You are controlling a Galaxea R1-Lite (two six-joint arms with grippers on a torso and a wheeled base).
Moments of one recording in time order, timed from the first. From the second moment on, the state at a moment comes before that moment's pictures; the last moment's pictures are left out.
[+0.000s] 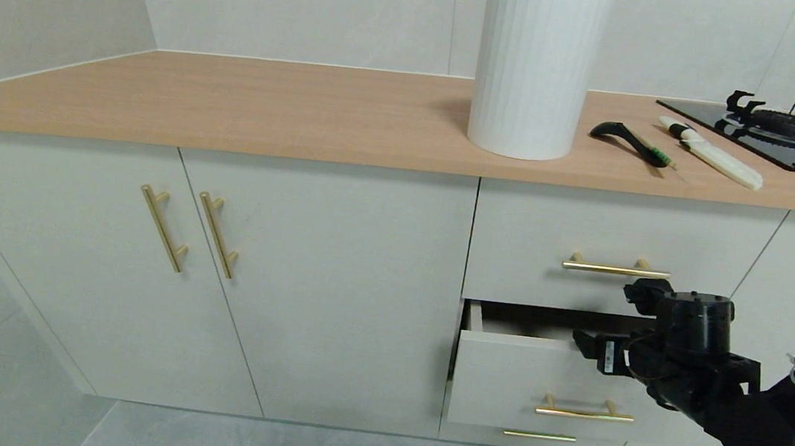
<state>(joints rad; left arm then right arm) 0.01 0.00 0.00 0.00 0.01 0.00 0.26 2.04 -0.66 -0.92 -0.21 0.06</state>
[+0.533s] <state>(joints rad) 0.01 0.00 0.00 0.00 0.01 0.00 0.26 2.02 -0.65 -0.84 -0.20 0.06</state>
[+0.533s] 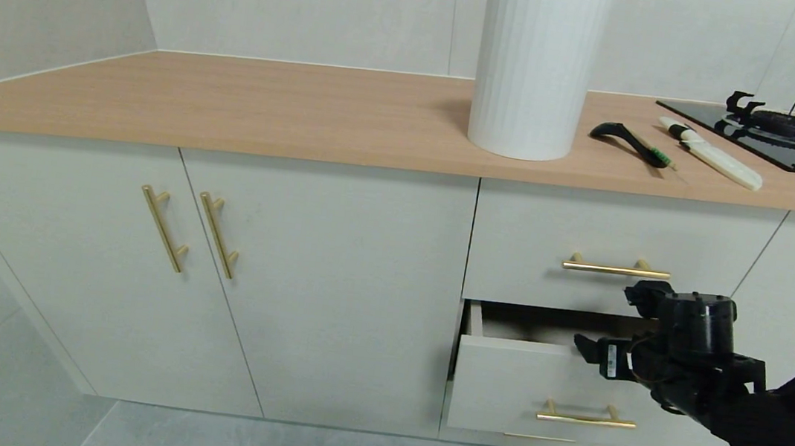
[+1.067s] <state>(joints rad) 0.01 0.00 0.00 0.00 0.01 0.00 0.26 1.90 -0.65 -0.57 -0.15 0.06</state>
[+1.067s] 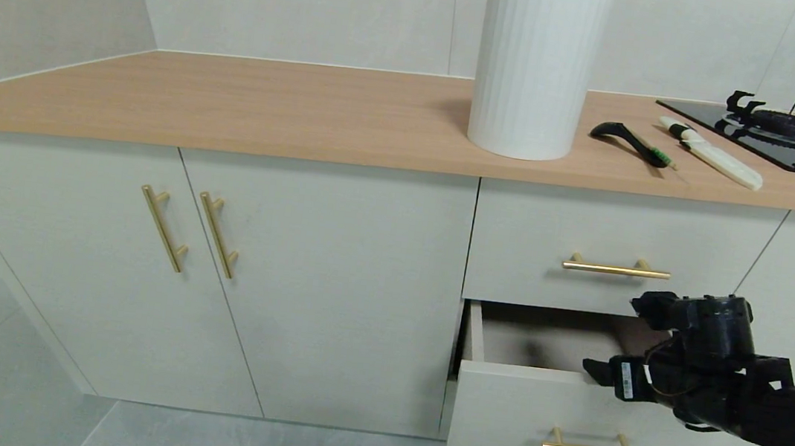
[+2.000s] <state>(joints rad) 0.01 0.00 0.00 0.00 0.01 0.00 0.29 1.72 -0.68 0.00 -0.11 -0.11</state>
